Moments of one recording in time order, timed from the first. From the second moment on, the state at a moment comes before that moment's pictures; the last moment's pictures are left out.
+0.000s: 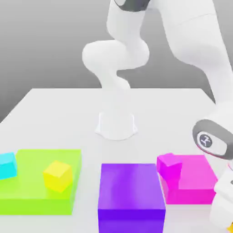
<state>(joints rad) 0.30 0.48 0.25 -2.18 -0.24 2.64 0.83</state>
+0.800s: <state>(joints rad) 0.27 -0.28 0.17 -2.78 0.08 2.50 -0.20</state>
